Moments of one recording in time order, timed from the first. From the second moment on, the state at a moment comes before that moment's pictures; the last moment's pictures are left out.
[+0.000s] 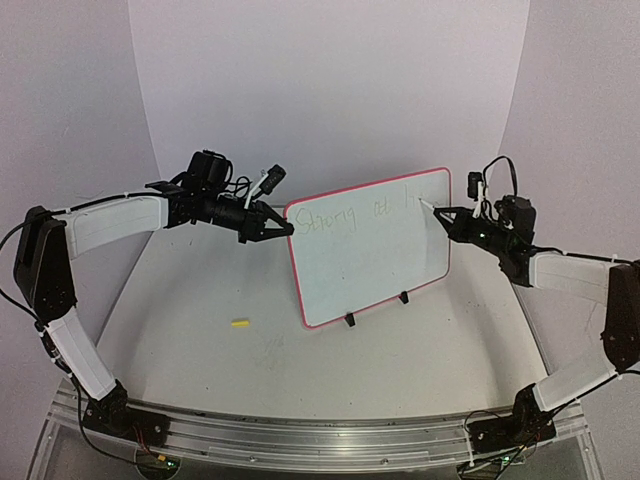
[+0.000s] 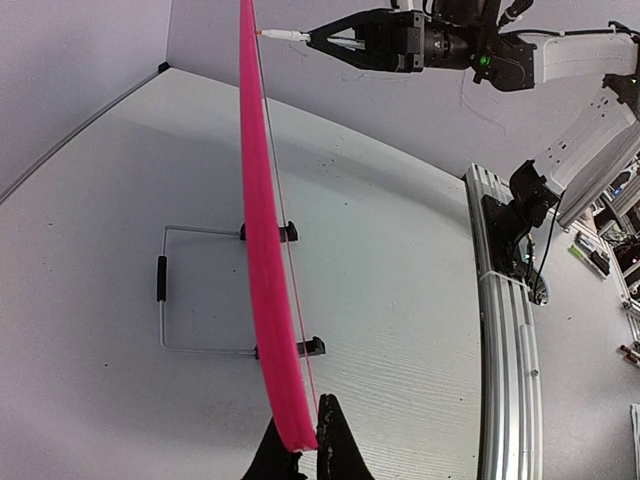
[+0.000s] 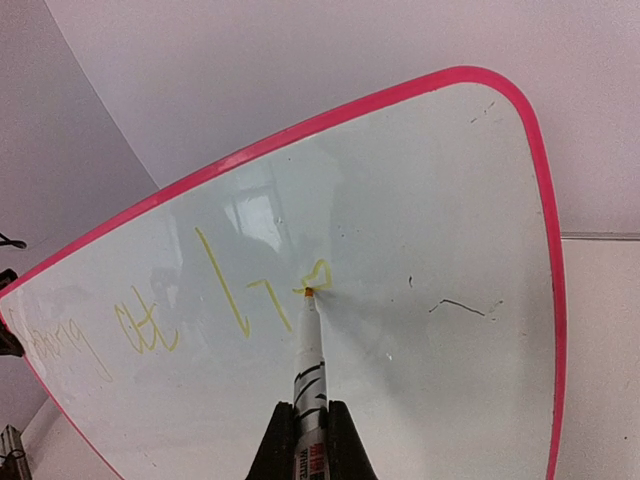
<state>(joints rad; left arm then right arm) -0.55 1.69 1.38 -0.28 0.85 0.19 0.17 1.41 0.79 0.46 -0.43 0.34</state>
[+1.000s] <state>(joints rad) -0.55 1.69 1.38 -0.28 0.85 0.19 0.17 1.31 0.75 0.44 -0.34 0.34</state>
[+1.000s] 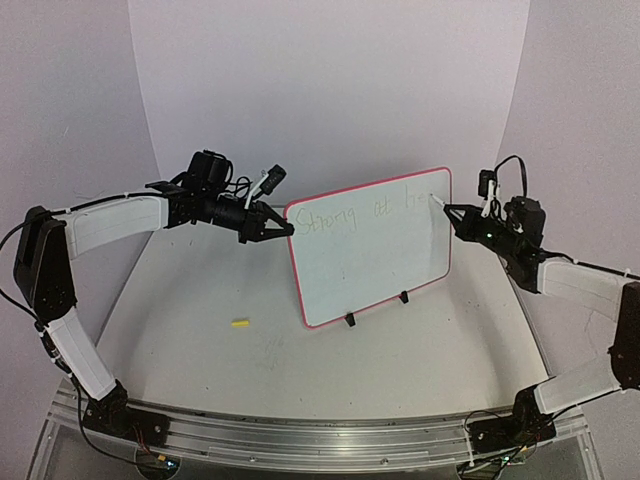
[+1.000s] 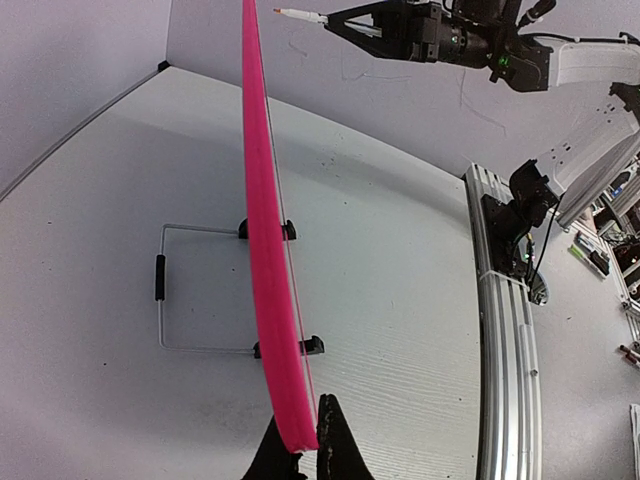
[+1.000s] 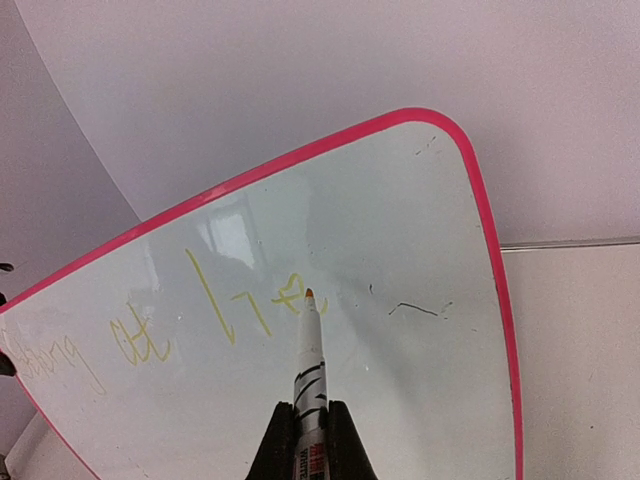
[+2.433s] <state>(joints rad) -0.55 1.69 1.38 -0.28 0.84 0.19 0.17 1.40 0.80 0.45 -0.37 0.32</state>
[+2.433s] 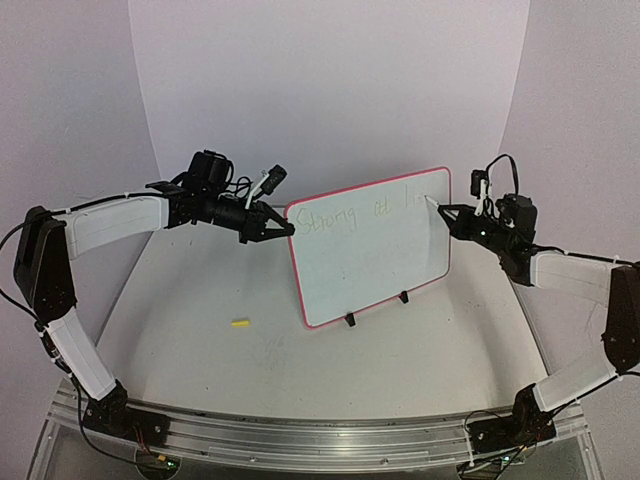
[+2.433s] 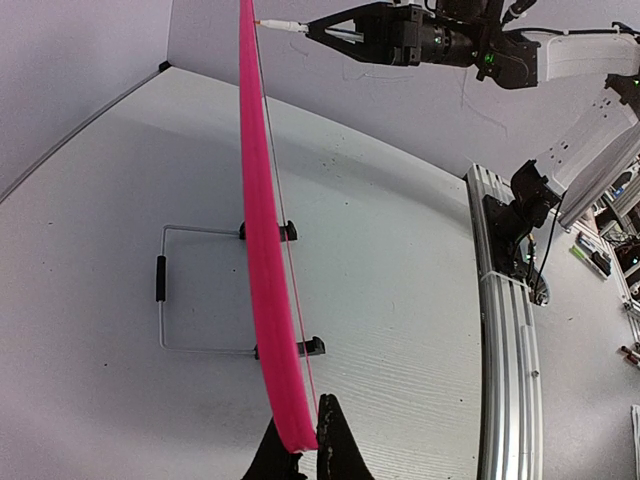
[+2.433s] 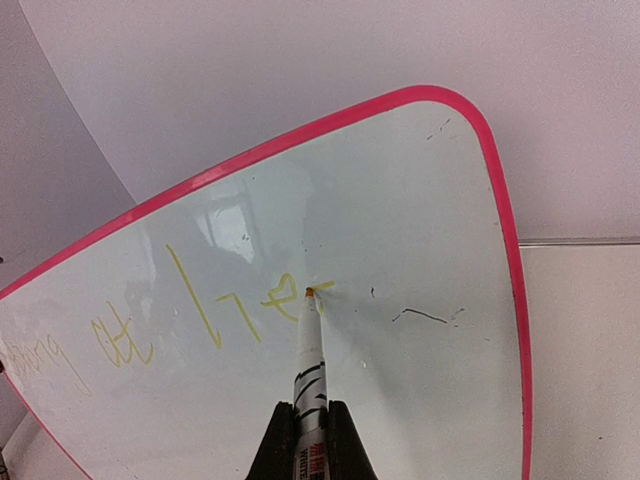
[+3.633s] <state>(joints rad) -0.55 1.69 1.38 -0.28 0.84 0.19 0.17 1.41 0.82 0.45 -0.31 0.32</state>
